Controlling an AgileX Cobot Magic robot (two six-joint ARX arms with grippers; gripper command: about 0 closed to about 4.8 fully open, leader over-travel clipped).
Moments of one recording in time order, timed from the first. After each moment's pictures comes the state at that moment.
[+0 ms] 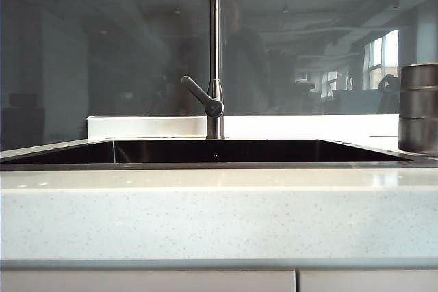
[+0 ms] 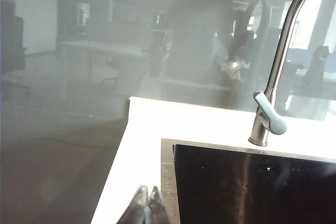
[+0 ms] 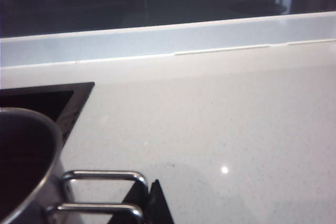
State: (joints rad) left arm -0.04 0.00 0.01 0.24 0.00 -0.13; right arm -0.16 1.35 0.21 1.12 -0.05 0.05
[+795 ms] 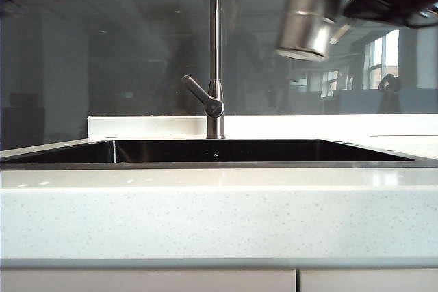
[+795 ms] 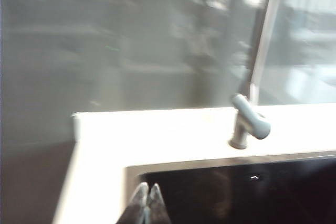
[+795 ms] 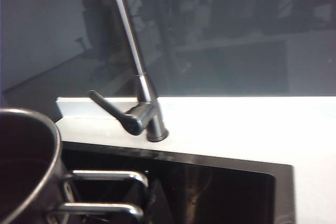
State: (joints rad) left arm -0.04 1.08 0.44 0.78 0.19 -0.05; right arm 0.21 1.25 0.65 0.66 -0.12 0.18
